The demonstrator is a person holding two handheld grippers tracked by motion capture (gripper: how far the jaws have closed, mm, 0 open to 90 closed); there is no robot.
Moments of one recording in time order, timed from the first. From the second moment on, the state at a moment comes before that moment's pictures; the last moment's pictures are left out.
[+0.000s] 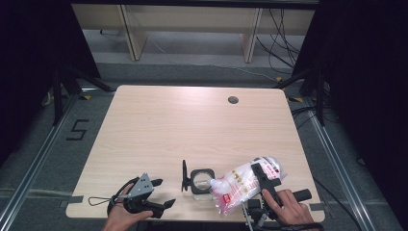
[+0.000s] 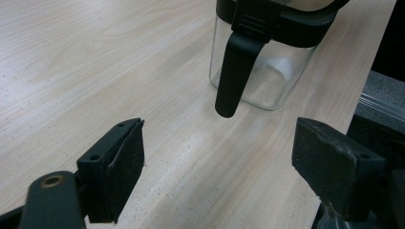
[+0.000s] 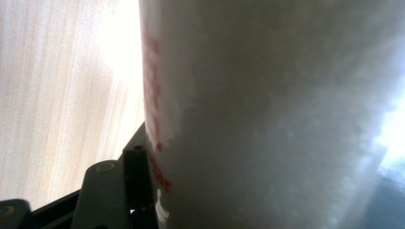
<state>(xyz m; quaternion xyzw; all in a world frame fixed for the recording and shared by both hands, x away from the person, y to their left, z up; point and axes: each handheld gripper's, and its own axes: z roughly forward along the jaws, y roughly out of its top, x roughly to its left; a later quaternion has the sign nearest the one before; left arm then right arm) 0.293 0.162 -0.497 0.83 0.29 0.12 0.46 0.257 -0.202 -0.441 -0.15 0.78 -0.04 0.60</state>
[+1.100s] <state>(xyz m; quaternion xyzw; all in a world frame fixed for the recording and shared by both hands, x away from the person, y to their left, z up) 0.293 0.162 -0.497 0.83 0.29 0.12 0.46 0.256 -0.196 -0.438 -0.18 0.77 -0.05 0.61</state>
